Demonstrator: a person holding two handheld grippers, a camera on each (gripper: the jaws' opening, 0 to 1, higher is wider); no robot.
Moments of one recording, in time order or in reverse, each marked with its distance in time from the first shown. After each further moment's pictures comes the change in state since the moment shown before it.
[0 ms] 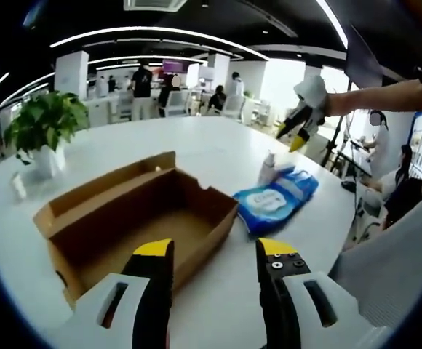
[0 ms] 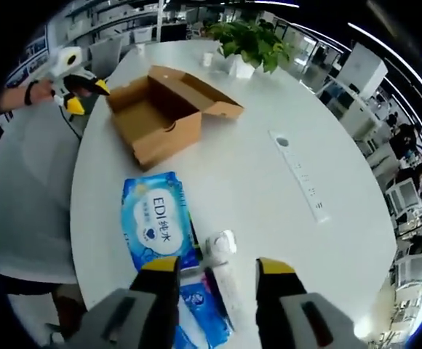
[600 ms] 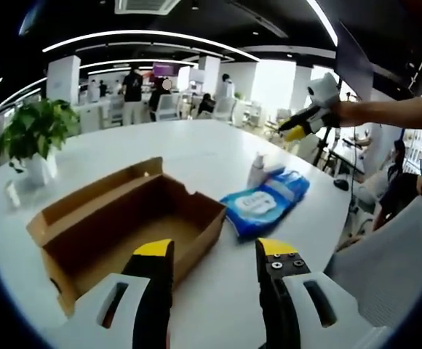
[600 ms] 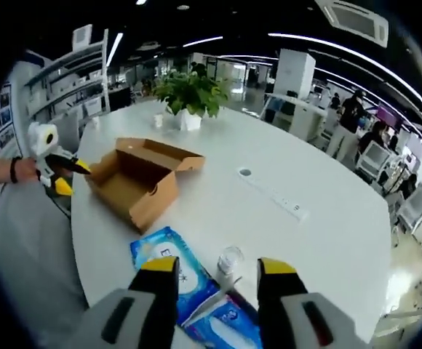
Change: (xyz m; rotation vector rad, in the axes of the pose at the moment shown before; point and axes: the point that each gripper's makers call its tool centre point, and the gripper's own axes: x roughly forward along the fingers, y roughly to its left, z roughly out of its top) left arm 0.002 -0.015 0.006 0.032 -0.012 -0.046; right arm -0.048 0.014 0.019 0.400 -0.361 -0.151
